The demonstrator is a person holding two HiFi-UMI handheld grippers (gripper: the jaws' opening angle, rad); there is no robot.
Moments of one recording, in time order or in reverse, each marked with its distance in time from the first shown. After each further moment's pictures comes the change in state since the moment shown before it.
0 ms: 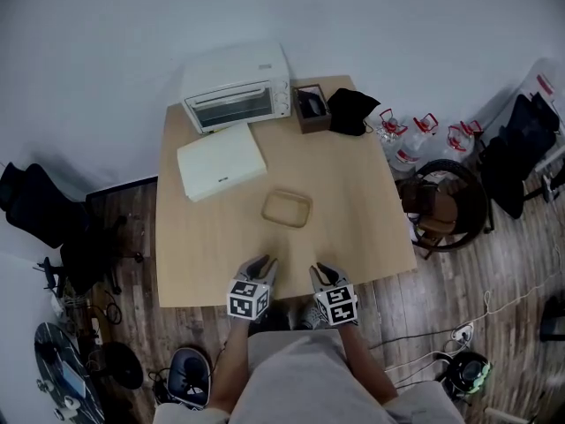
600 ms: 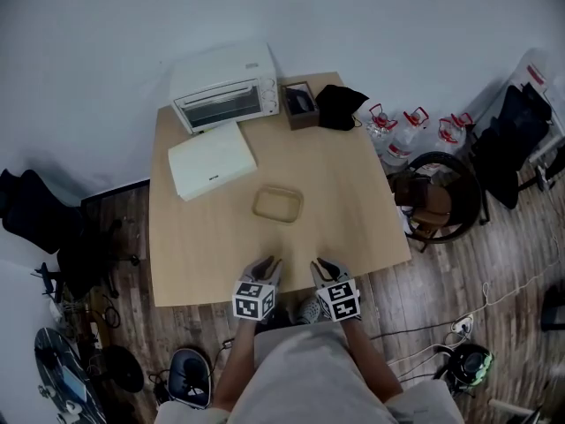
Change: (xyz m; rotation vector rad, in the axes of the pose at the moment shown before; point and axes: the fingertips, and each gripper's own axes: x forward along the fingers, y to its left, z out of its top) left arm 0.010 -0.036 -0.011 -0.026 -0.008 -0.025; right arm -0.022 -0.015 0.000 -0.037 -0.021 -0.014
